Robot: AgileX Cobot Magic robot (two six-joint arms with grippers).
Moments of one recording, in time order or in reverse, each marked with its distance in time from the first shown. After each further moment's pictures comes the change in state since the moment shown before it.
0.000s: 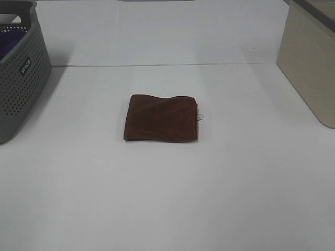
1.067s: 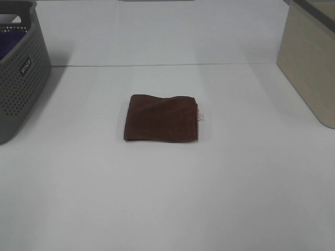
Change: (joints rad) left arm -0.033 0.000 0.000 -0.001 0.000 0.003; right arm 0.000 0.000 0.000 0.000 0.000 -0.002
